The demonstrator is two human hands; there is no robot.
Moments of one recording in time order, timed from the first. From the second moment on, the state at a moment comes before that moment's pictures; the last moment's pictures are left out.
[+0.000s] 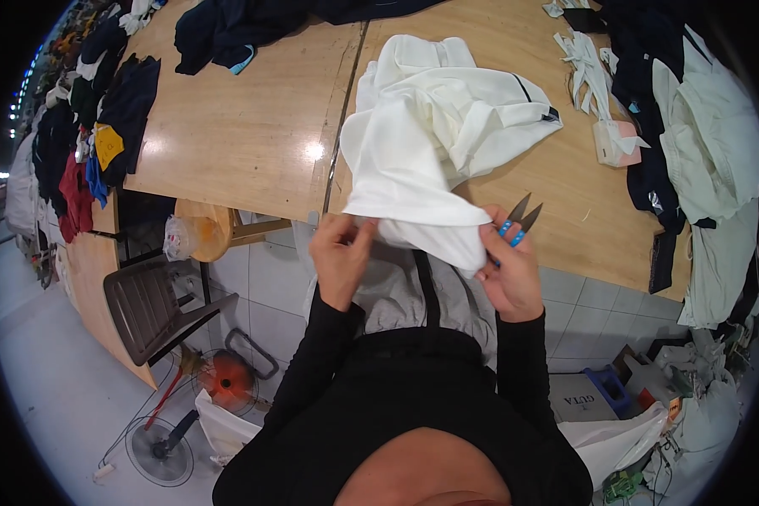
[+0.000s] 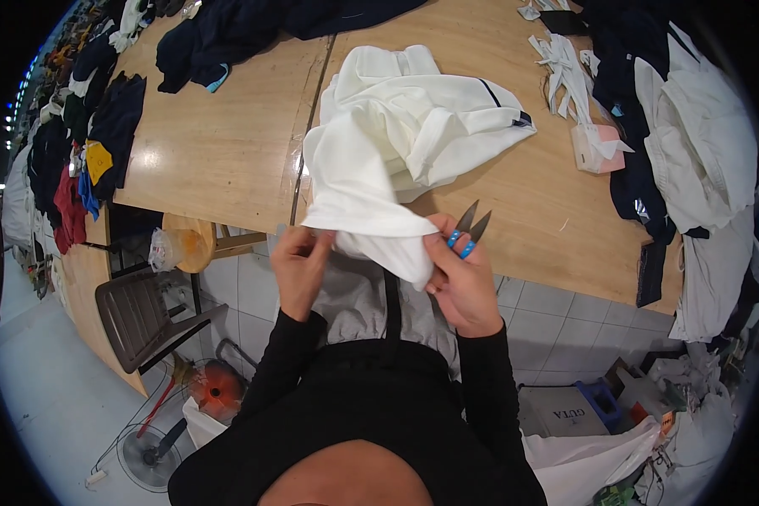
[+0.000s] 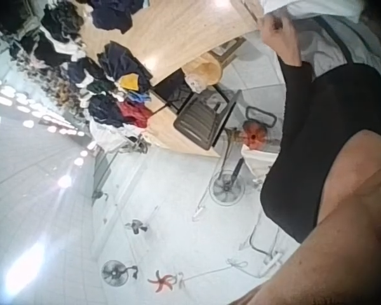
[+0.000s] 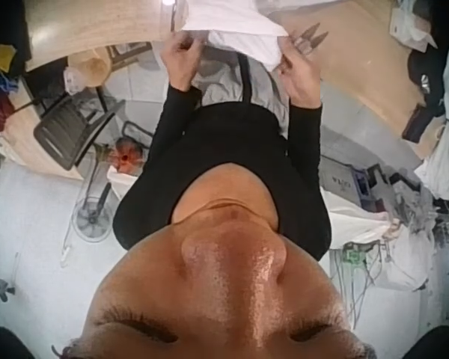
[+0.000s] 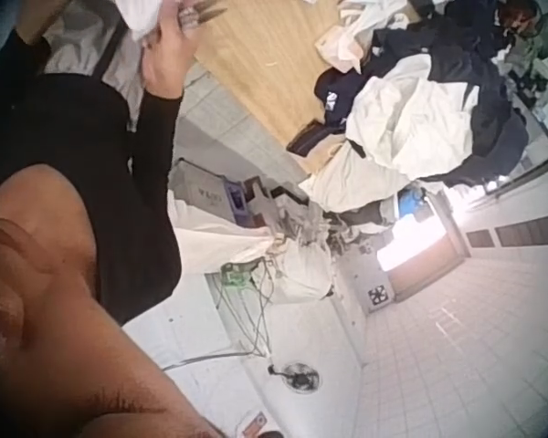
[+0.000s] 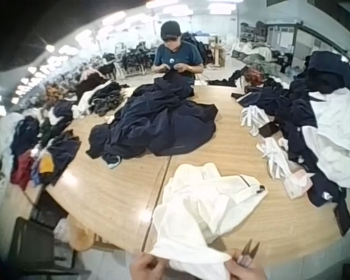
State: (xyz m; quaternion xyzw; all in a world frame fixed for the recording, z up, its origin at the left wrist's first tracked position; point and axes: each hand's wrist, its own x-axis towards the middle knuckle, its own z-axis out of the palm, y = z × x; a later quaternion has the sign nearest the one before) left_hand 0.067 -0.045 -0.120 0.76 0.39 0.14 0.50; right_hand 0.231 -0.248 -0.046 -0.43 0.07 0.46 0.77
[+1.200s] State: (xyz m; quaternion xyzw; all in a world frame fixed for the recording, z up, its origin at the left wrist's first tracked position) left_hand 0.082 -0.003 -0.068 -0.07 0.00 0.32 0.94; right_hand 0.275 -0.304 -0.054 -0.17 0.28 0.44 0.84
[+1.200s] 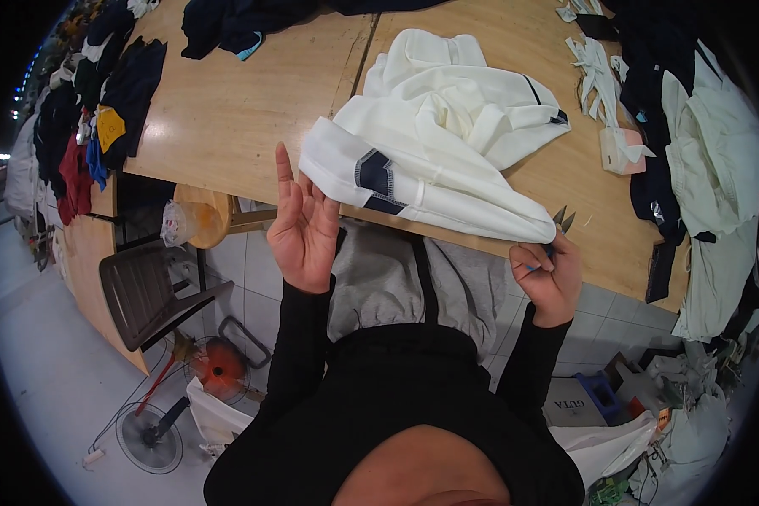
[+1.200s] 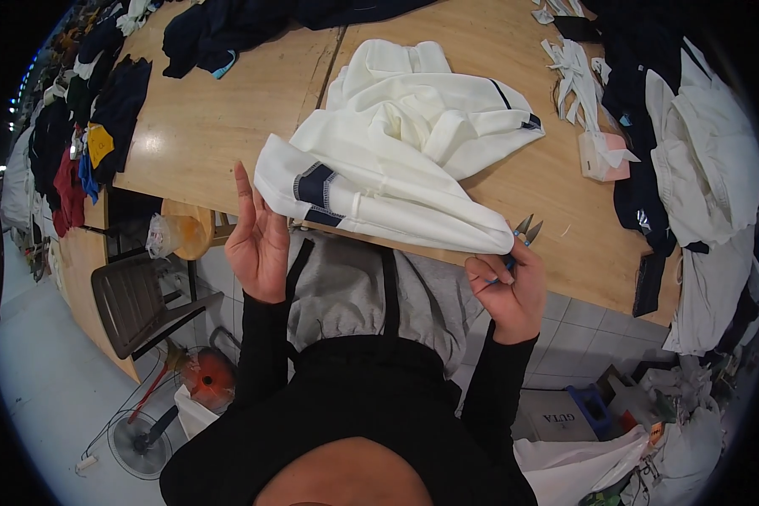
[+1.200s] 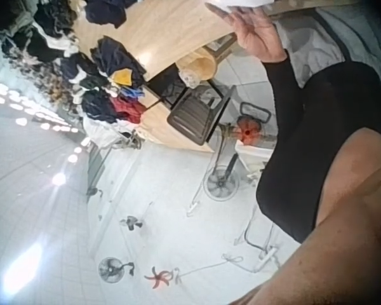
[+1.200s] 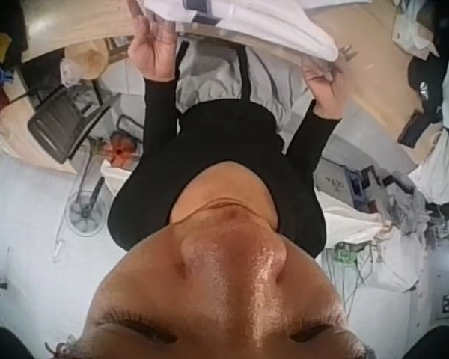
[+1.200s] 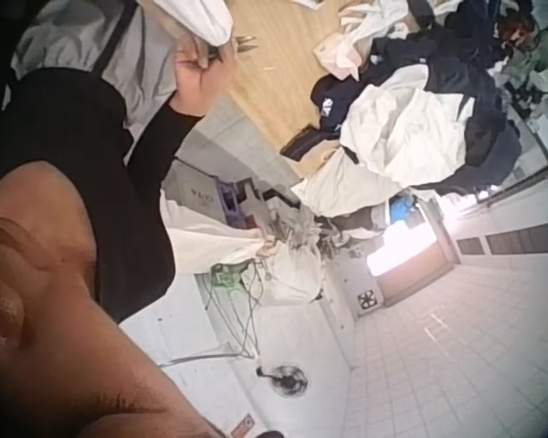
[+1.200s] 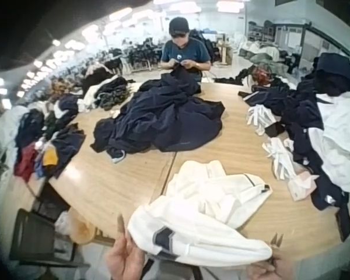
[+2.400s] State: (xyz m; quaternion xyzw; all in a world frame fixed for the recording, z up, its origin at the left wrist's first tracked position) left_hand 0.090 -0.072 -0.040 0.74 0.22 0.23 0.59; right_hand 0.246 -0.299 -0.005 -0.81 -0.11 0.15 0.55
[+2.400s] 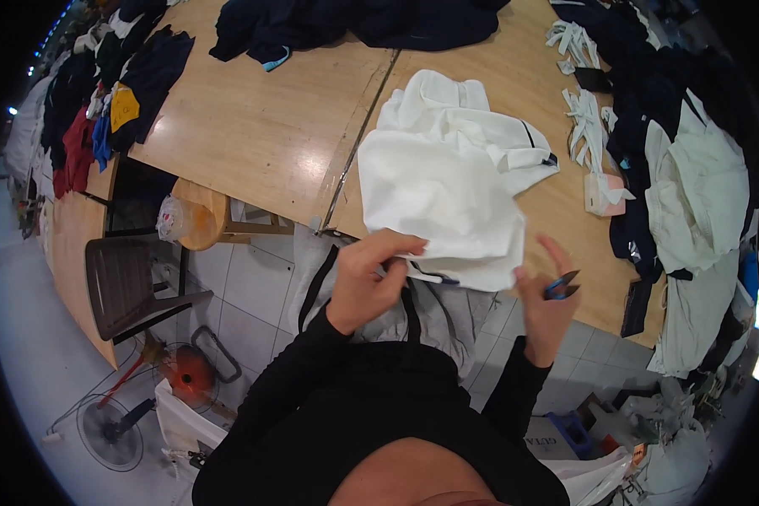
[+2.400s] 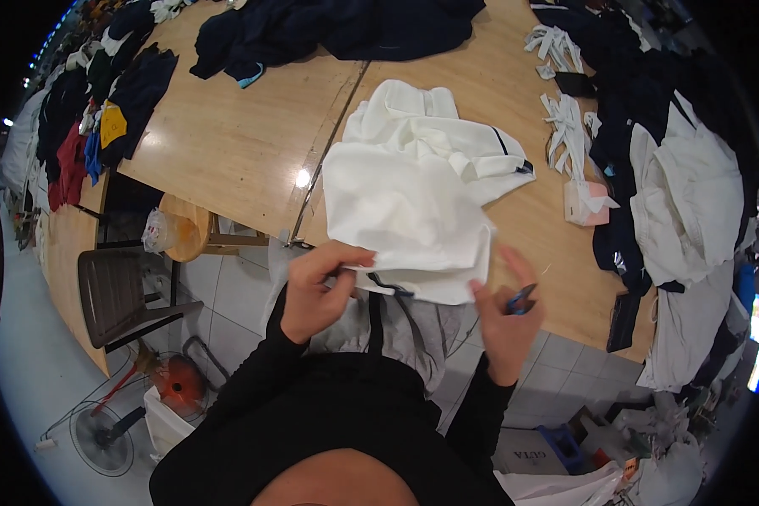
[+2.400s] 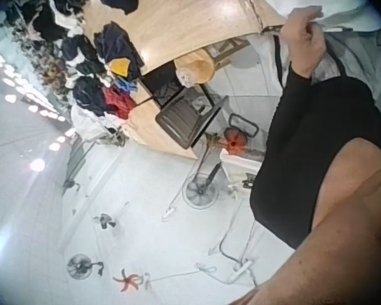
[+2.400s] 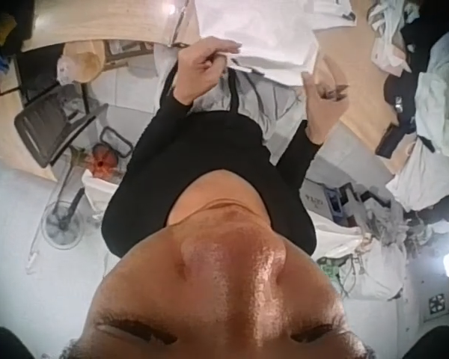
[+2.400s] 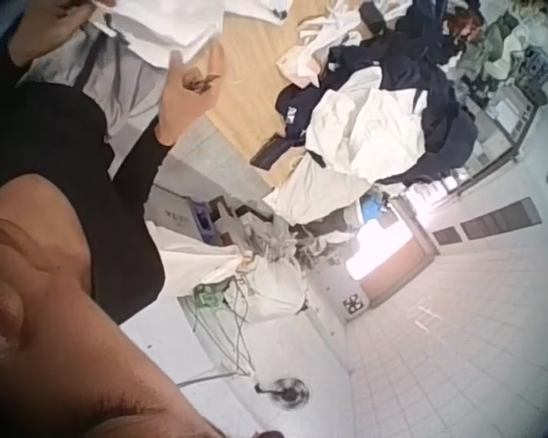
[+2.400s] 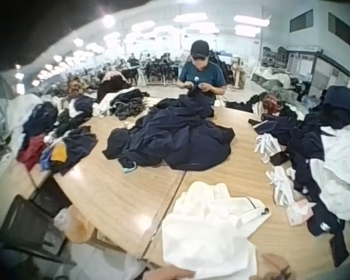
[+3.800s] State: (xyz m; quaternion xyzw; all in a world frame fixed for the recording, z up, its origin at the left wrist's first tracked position) left_hand 0.042 0.022 0.072 0.41 -0.50 0.08 0.76; right_hand 0.316 -0.357 -0.188 -0.84 0.02 -0.05 0.54
